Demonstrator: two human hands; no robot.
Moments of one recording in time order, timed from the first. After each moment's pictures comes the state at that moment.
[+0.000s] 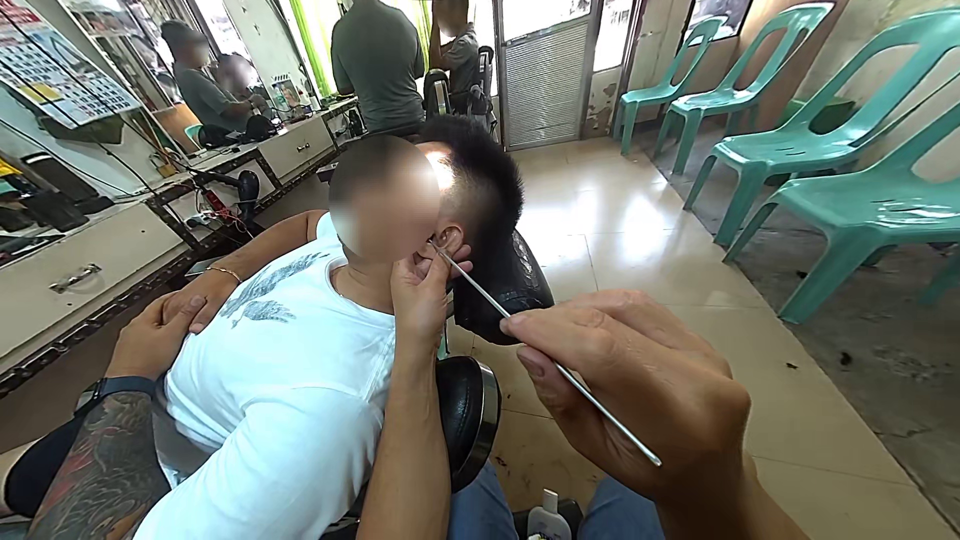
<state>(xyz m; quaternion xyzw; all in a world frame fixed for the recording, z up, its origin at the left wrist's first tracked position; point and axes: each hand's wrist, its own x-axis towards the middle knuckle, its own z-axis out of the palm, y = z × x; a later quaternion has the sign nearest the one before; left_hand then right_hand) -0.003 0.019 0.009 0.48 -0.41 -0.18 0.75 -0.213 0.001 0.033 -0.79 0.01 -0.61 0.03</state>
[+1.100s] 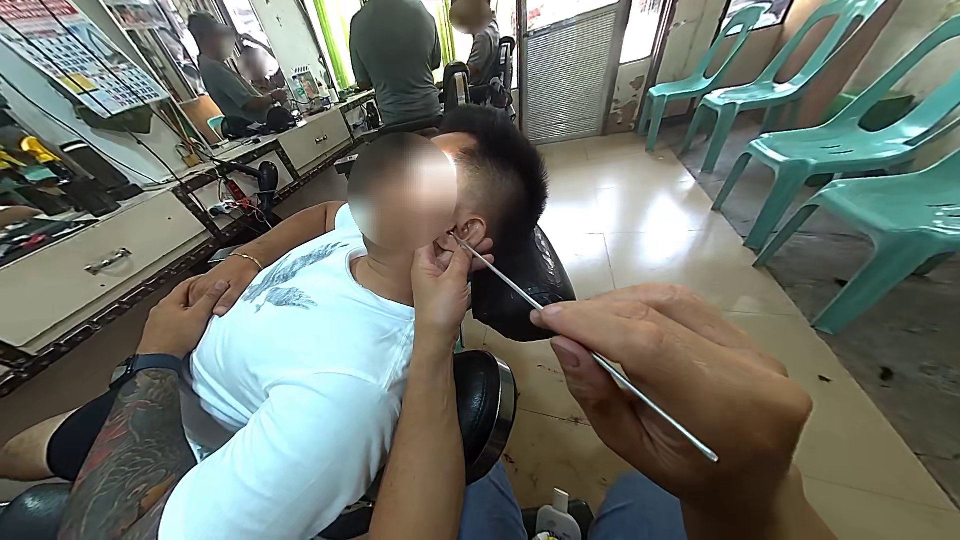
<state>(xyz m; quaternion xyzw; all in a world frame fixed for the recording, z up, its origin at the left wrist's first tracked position) -0.001 0.016 0.009 0.47 -0.40 -0.18 0.76 -0.212 0.000 0.032 -0.78 0.02 -0.62 0.04</state>
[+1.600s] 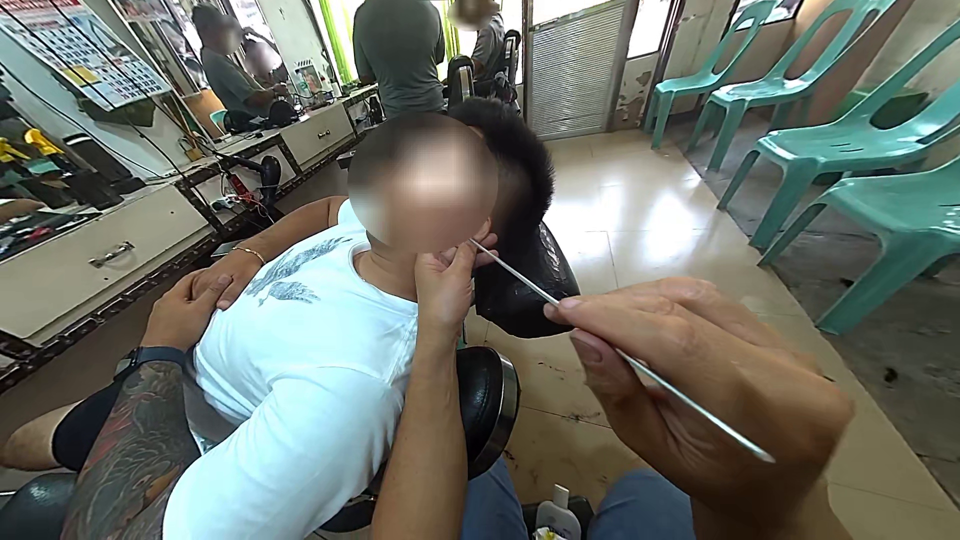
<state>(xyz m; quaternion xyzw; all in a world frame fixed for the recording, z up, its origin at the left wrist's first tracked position) -0.003 0.020 0.010 0.48 -0.41 -0.18 0.75 -0.216 -0.001 0.033 -0.78 0.02 -0.62 0.04</state>
